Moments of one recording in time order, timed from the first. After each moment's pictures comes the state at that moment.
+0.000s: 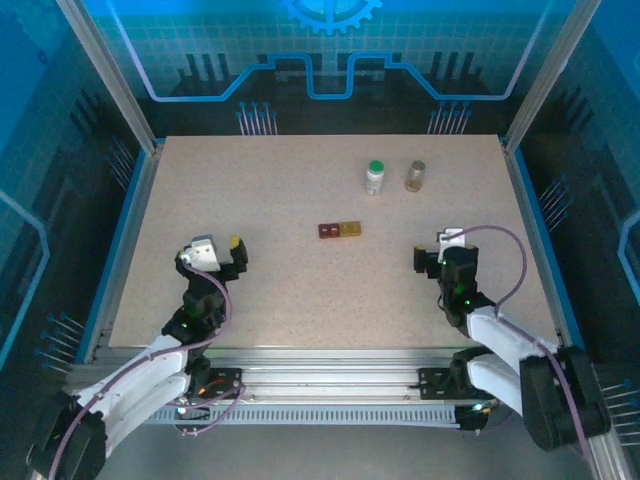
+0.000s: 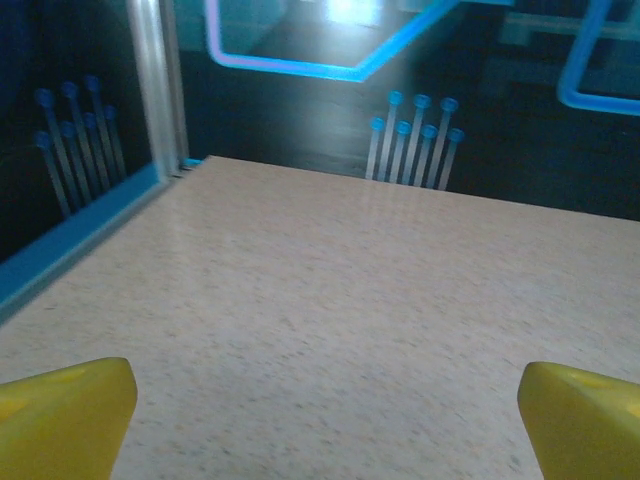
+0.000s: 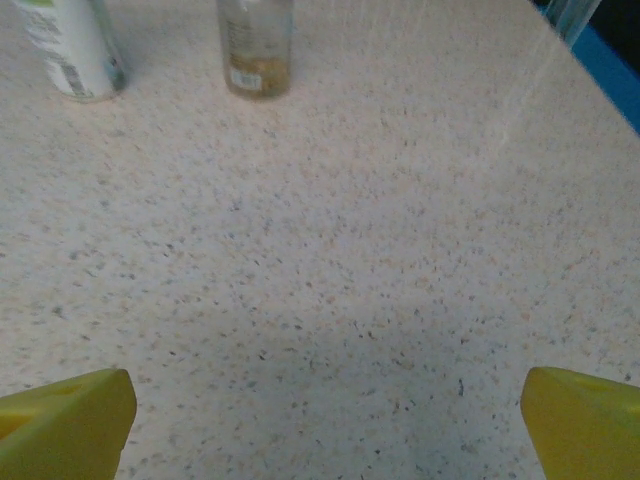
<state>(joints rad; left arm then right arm) -0.44 0.73 0.13 0.47 -0.72 -0.18 0.19 1.09 0.25 0.34 0.31 0.05</state>
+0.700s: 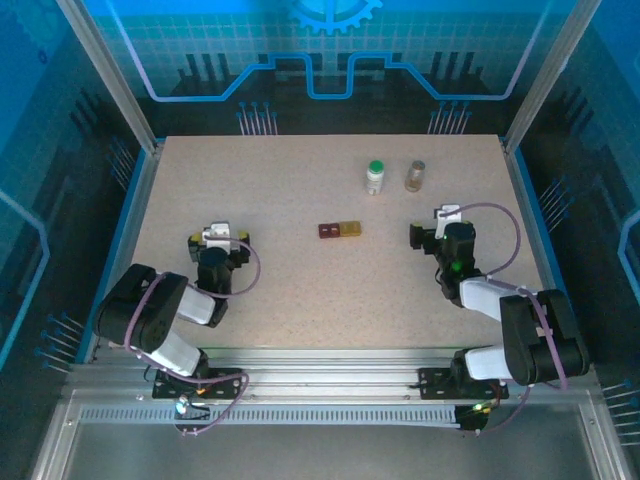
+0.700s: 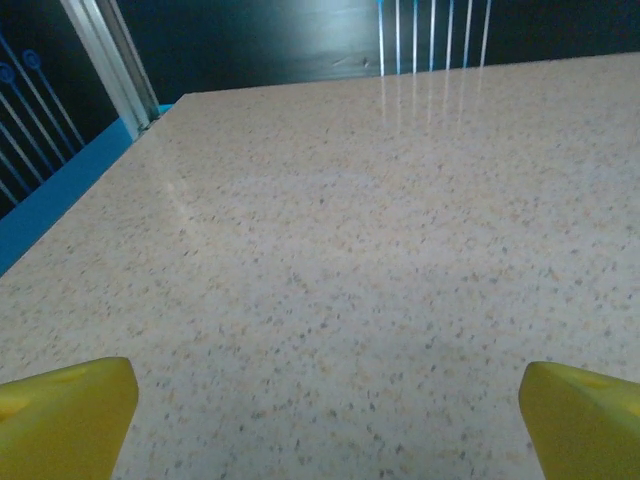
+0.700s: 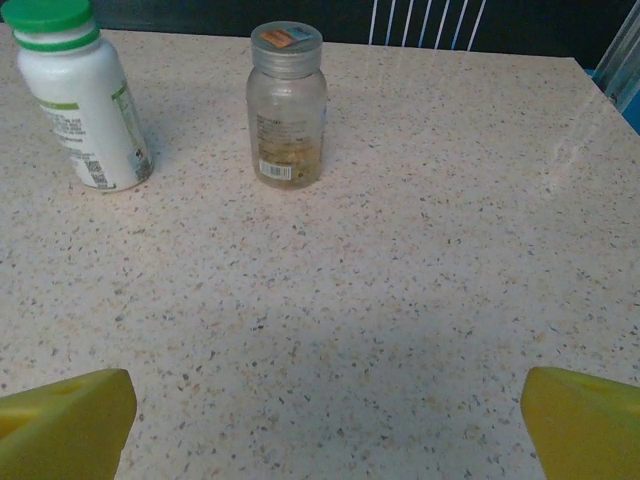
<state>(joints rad) -0.17 1.57 0.21 1.12 -0.40 0.01 0.12 1.36 0.38 0.58 0.17 -0.01</state>
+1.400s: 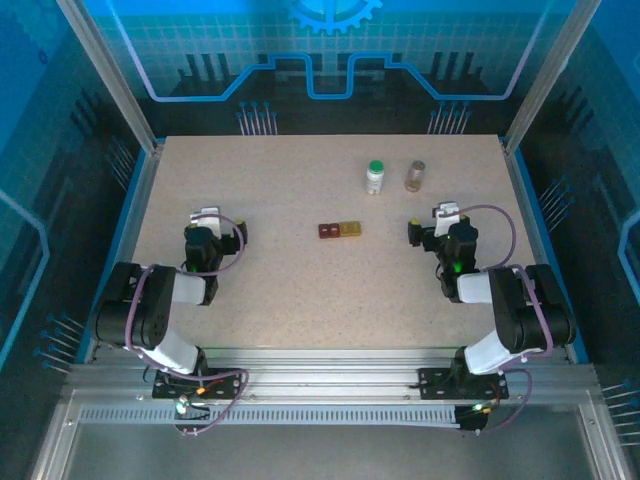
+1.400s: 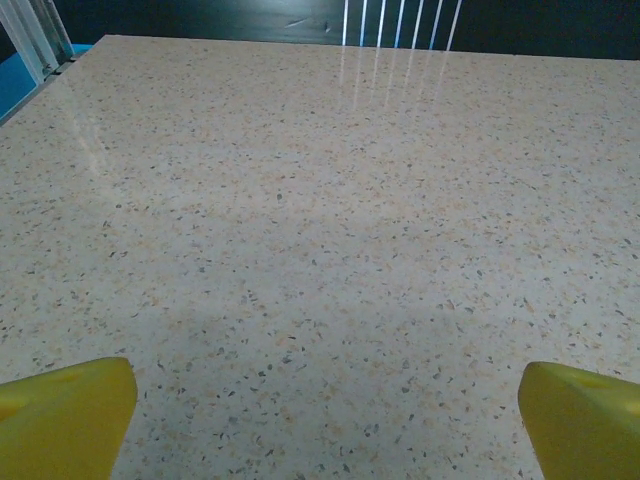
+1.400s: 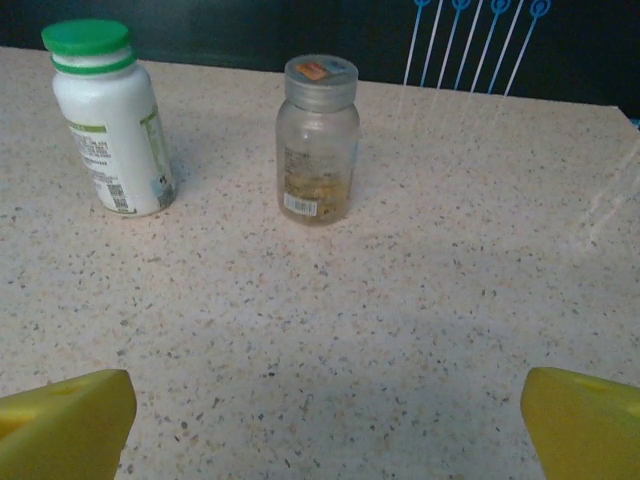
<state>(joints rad) -0.02 1.56 0.36 0.85 -0.13 -0.09 0.06 1.54 0.39 0.82 0.04 -0.07</state>
